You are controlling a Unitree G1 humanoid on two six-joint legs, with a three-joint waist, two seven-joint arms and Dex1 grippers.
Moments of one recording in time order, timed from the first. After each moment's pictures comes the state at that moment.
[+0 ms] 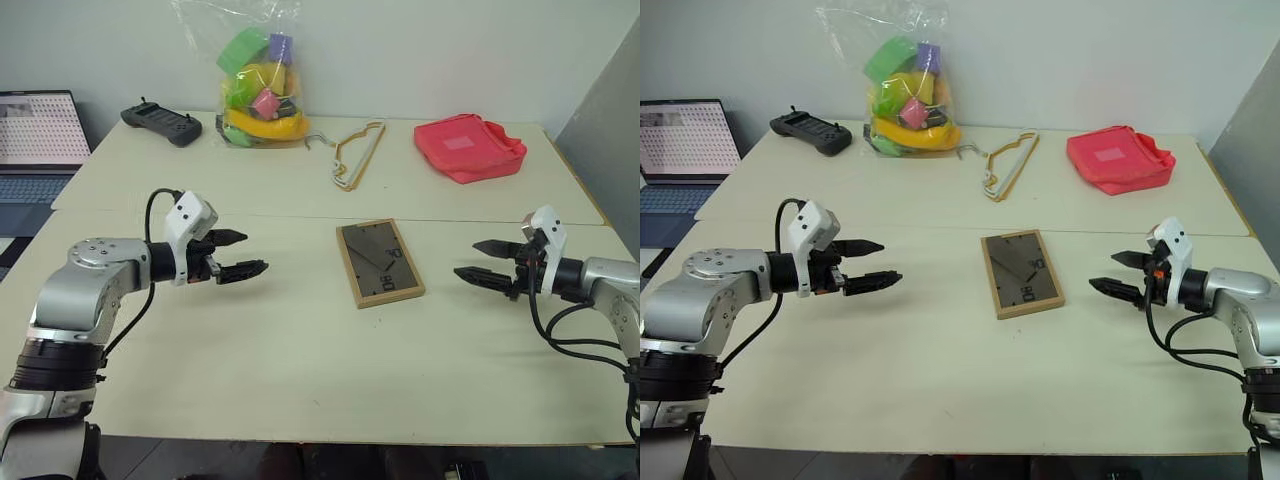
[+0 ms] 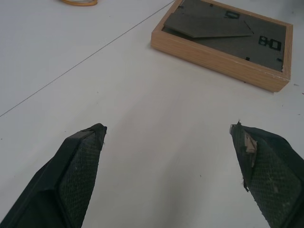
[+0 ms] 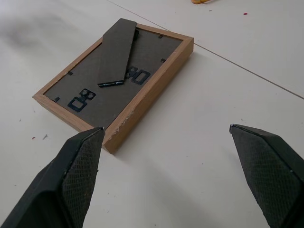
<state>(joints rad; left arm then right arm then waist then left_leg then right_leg) -0.52 0.86 0.03 0.05 -0.40 0.61 -1.06 -0.42 -0.83 -0.12 0.05 0.46 0.60 1.02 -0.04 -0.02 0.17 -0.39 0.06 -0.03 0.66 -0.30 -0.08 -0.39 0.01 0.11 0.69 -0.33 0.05</state>
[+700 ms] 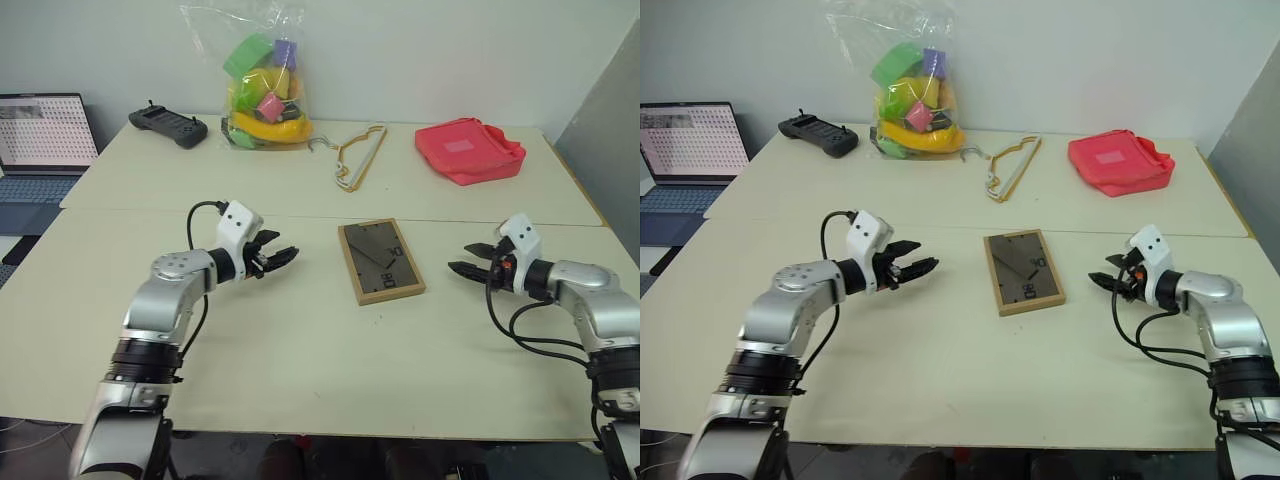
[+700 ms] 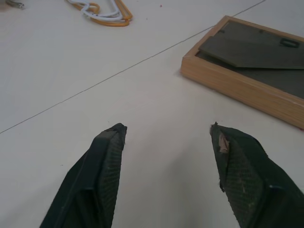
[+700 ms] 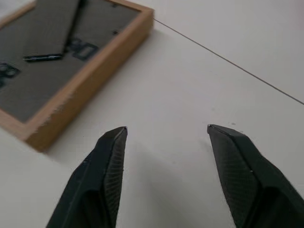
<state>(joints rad) -0.57 0.48 -0.02 0.19 -0.23 0.49 -0.69 -0.52 -0.67 -0.02 0.33 0.21 0.35 0.82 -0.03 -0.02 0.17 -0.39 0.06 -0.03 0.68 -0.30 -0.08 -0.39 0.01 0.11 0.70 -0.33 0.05</state>
